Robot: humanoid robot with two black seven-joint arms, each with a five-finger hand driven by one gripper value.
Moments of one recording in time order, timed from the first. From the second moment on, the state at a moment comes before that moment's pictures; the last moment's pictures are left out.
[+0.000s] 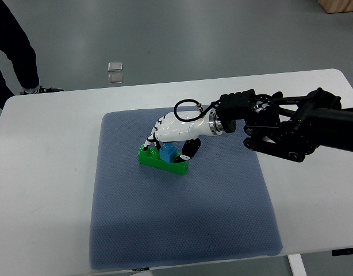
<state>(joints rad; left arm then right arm) 0.00 0.00 -0.10 -0.16 0.07 0.00 0.02 1.25 -0.18 -0.13 0.94 -1.63 -0.01 0.44</state>
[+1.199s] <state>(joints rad) 0.00 0.00 -0.10 -0.16 0.07 0.00 0.02 1.25 -0.27 0.15 0.65 -1.00 -0.02 0.42</state>
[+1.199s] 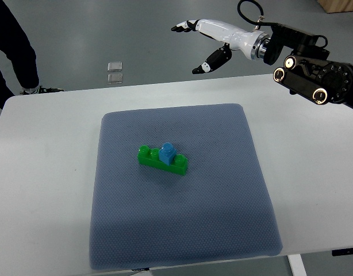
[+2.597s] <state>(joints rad) 0.00 0.00 -0.10 -0.16 0.07 0.00 0.02 0.92 -0.06 0.60 0.50 0.14 -0.04 0.38</state>
